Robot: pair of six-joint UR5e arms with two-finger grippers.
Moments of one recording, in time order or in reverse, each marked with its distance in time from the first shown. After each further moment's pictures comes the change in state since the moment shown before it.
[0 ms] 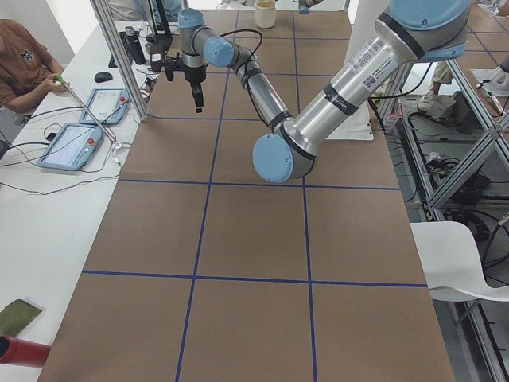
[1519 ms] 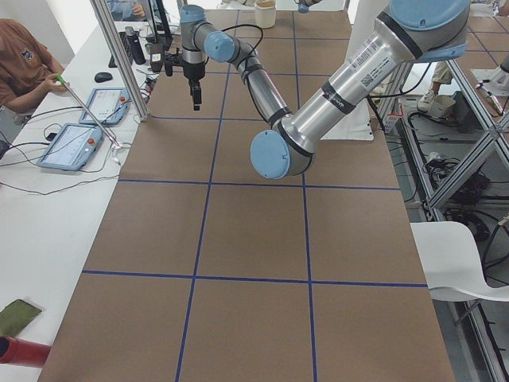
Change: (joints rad) left arm 0.007 -0.027 0.000 0.039 0.055 0.003; right arm 0.068 0.017 -0.043 0.058 0.012 0.325
